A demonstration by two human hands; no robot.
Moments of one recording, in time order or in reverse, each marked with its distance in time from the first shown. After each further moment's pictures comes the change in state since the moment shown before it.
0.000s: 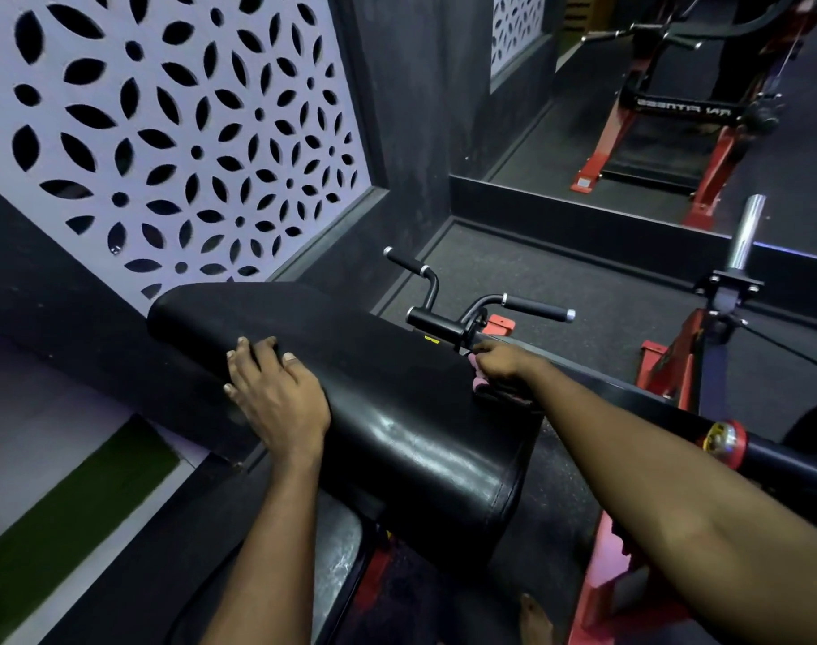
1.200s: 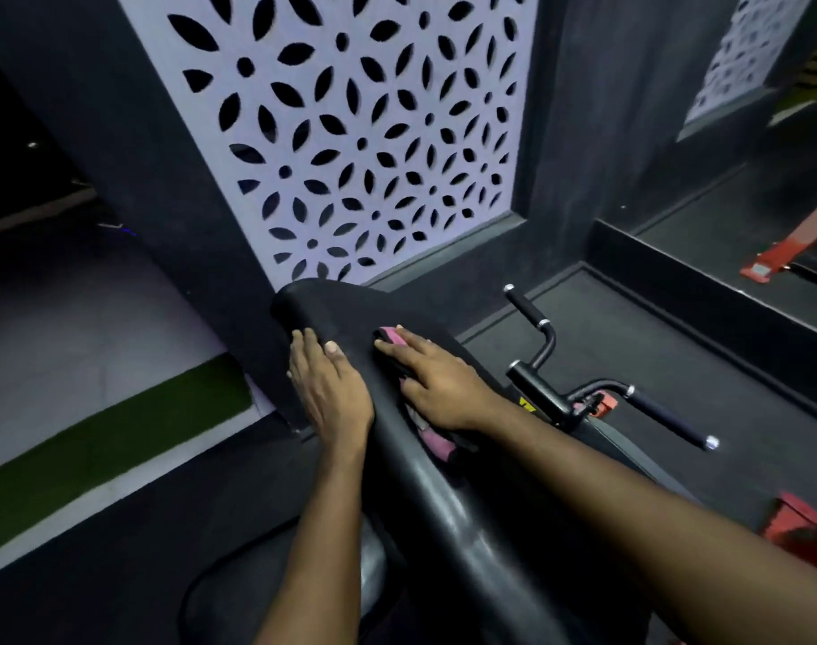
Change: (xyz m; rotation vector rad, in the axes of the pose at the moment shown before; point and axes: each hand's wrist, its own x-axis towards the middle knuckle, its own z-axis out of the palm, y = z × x) left_hand 0.076 -0.026 0.014 -0.188 0.161 -0.354; right_hand -0.018 -0.228 0.064 -0.410 -0.145 -0.869
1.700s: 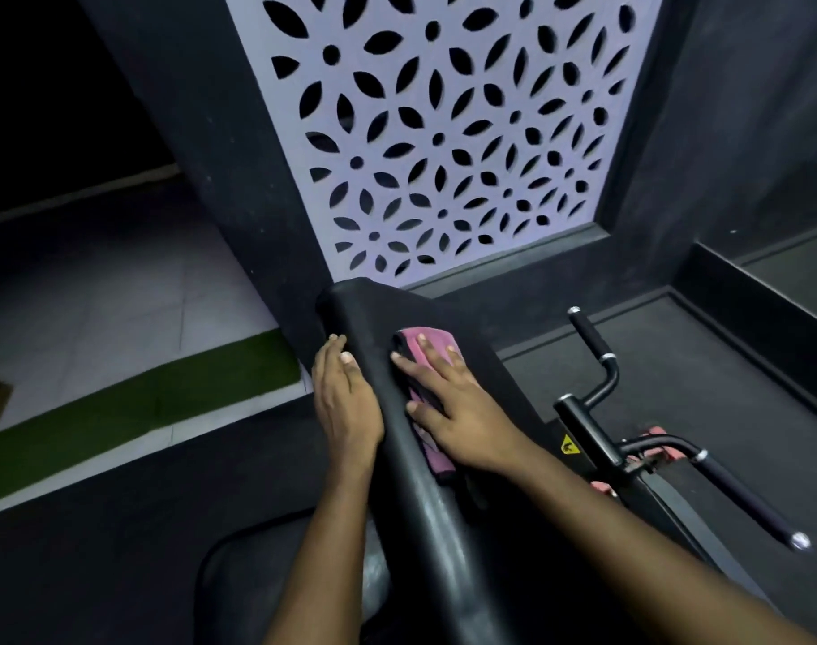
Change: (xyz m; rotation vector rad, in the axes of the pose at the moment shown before) left_hand 0.008 0.001 -0.003 -0.077 0.148 0.005; right_hand 0.031 0.033 0.025 0.191 0.019 -0.196
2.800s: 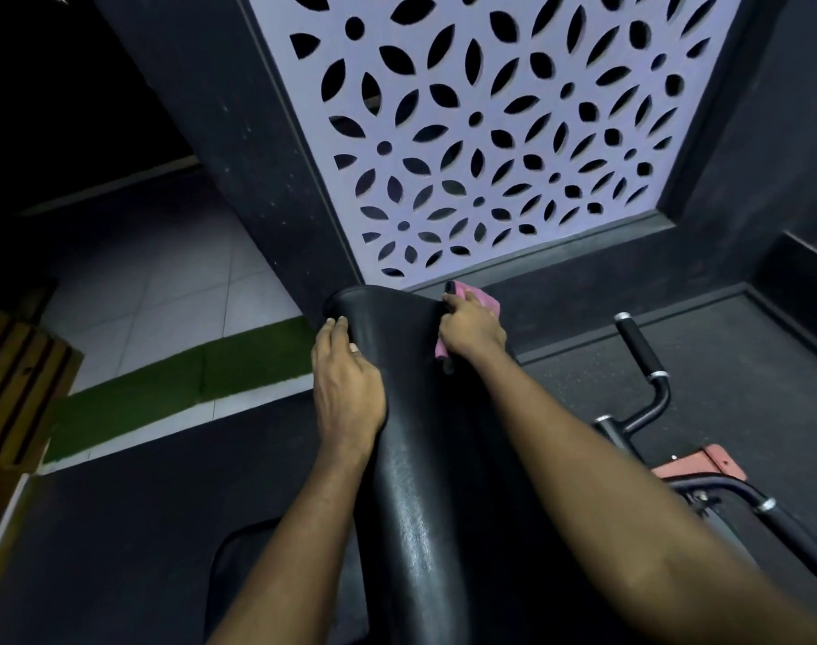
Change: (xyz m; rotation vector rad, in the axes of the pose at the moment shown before) left_hand 0.039 0.014 0.026 0.337 -0.042 0.049; right_hand 0.166 0.053 -0.030 0.012 0.022 0.508
